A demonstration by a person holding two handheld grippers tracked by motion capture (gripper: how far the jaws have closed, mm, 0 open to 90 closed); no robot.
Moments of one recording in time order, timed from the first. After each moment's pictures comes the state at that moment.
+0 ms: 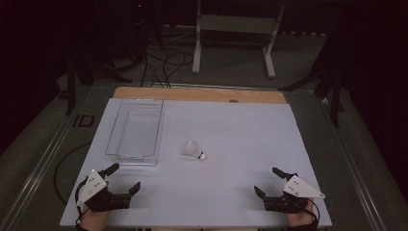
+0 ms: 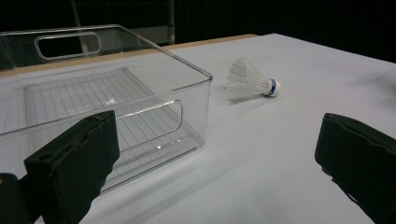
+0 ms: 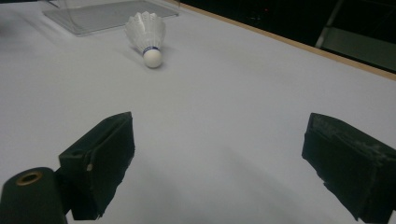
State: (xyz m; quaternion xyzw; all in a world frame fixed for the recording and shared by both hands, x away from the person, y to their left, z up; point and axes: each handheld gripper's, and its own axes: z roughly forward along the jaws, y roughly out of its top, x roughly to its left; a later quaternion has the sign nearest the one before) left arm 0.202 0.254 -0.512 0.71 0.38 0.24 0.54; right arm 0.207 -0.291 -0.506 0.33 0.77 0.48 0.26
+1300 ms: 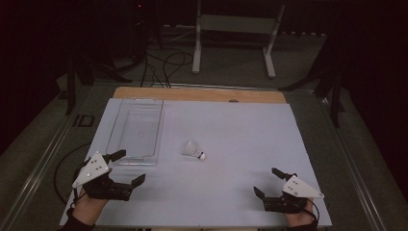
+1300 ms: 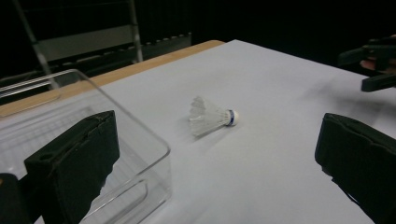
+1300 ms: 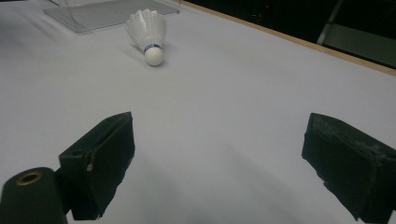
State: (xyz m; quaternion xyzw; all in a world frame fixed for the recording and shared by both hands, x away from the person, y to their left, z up) left arm 0.219 0.234 -0.434 0.76 0.32 0.19 0.53; right arm 0.206 -0.289 -0.506 0.33 0.77 0.48 0.25
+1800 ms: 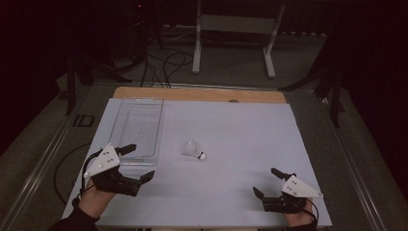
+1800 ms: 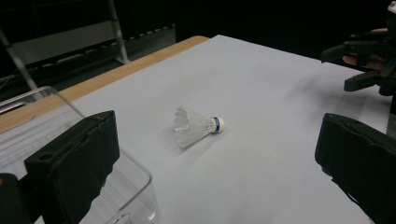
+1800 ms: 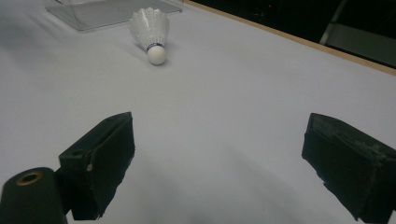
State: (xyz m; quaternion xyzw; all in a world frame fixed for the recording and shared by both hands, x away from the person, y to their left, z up) left arm 0.233 0.211 -0.414 0.79 0.28 0.18 0.52; right arm 0.207 -0.288 -0.506 0.32 0.78 0.48 0.25
